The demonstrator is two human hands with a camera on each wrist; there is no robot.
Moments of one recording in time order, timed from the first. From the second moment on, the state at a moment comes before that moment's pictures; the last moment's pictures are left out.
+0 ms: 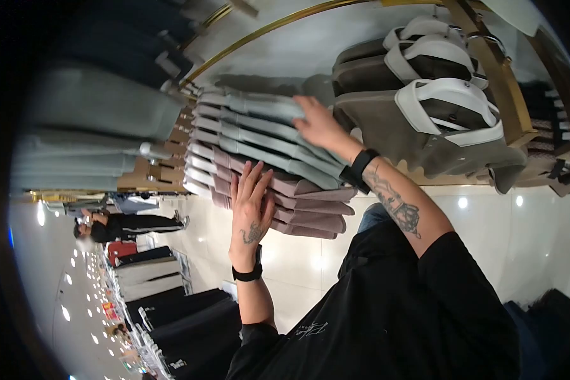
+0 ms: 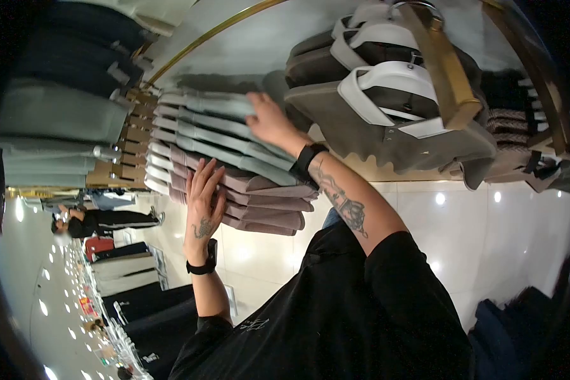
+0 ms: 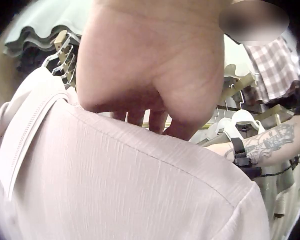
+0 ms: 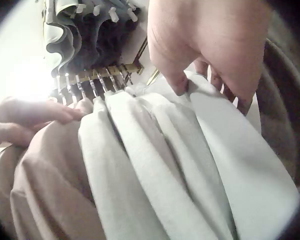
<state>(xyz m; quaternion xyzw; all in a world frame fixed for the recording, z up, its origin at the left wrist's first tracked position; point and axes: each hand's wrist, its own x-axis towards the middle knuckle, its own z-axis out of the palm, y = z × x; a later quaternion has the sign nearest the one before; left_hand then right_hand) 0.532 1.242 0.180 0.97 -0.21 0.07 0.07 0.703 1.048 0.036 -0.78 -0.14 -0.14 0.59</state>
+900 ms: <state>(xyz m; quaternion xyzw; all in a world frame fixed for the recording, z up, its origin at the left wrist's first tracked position) 0.474 1.260 0.150 0.97 -0.12 0.18 0.14 0.617 1.033 0.114 -0.80 -0.35 -0.22 0.44</state>
